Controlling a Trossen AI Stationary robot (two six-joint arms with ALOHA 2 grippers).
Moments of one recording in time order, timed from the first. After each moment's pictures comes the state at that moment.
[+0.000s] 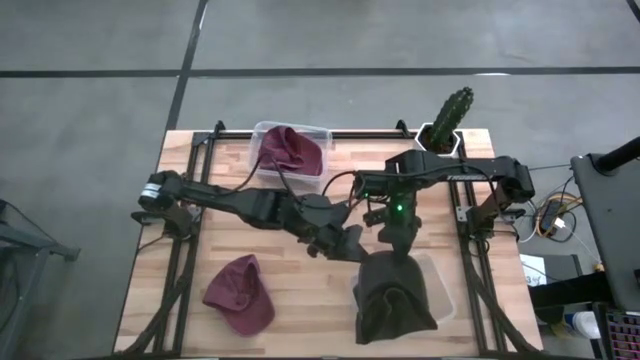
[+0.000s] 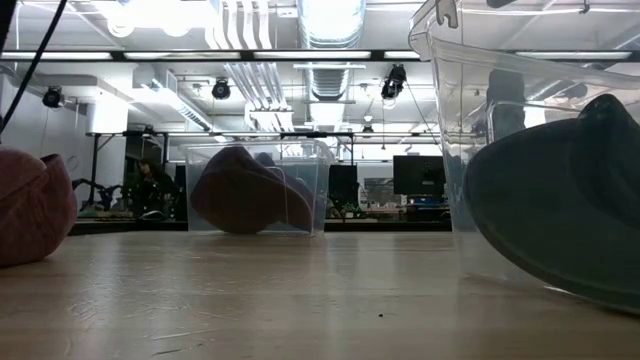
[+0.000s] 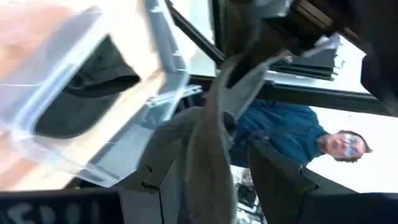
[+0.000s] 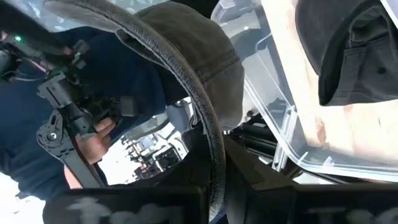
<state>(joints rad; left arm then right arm) -0.21 1.75 1.75 -0.35 0.18 -1.52 0.01 1.67 1.71 -1.51 -1.07 0.52</state>
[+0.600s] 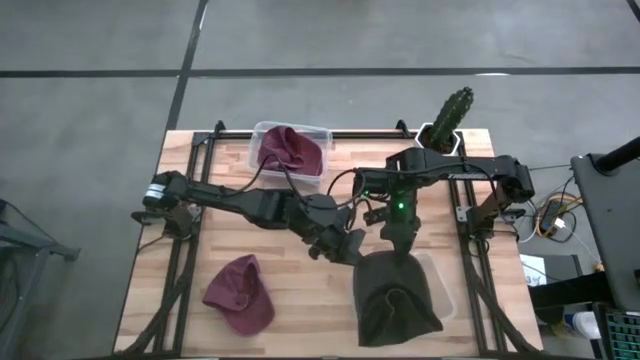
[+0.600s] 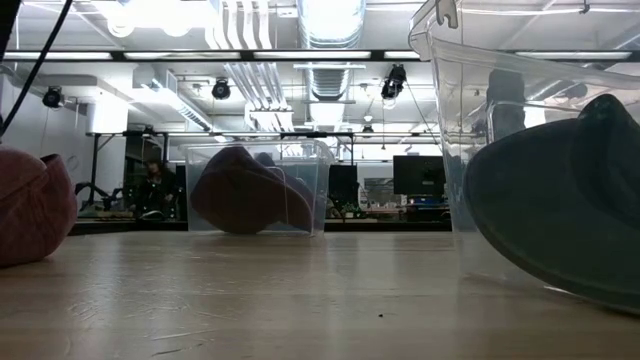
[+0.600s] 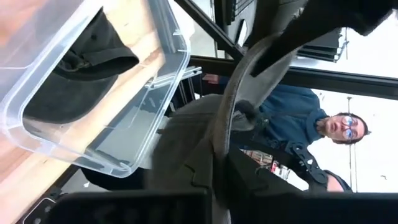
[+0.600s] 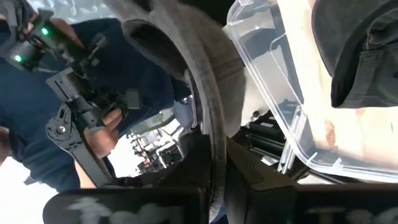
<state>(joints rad) -0.20 1.78 1.75 -0.32 0.28 -1.52 -0.01 1.67 1.74 -1.52 -1.11 0.50</state>
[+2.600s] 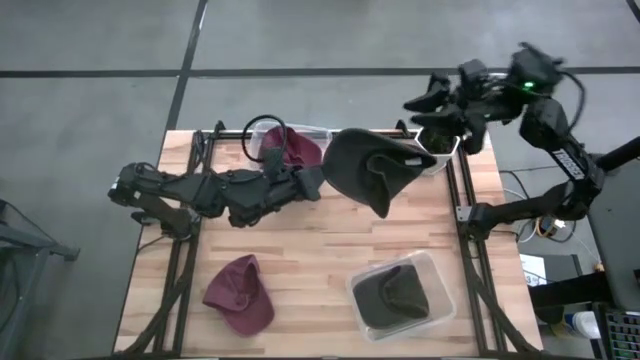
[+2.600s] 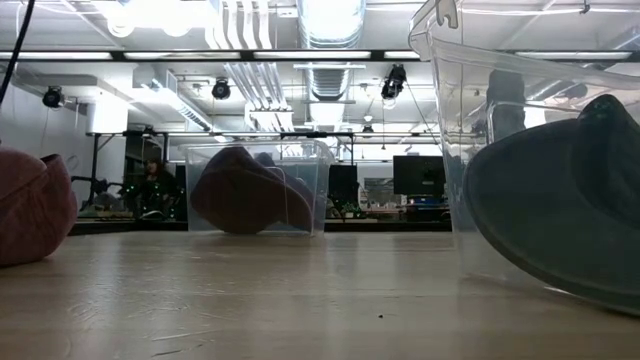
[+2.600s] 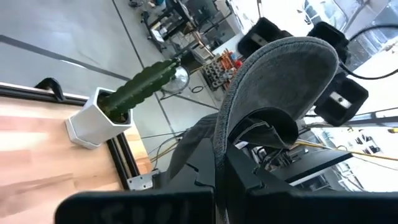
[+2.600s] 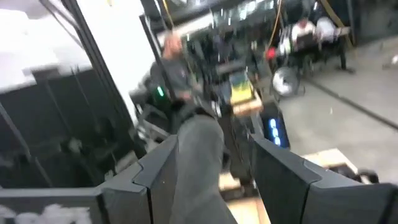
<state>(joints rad) -0.27 1.51 1.75 -0.25 -0.82 -1.05 -0.48 1.16 1.75 -0.47 -0.62 0.42</state>
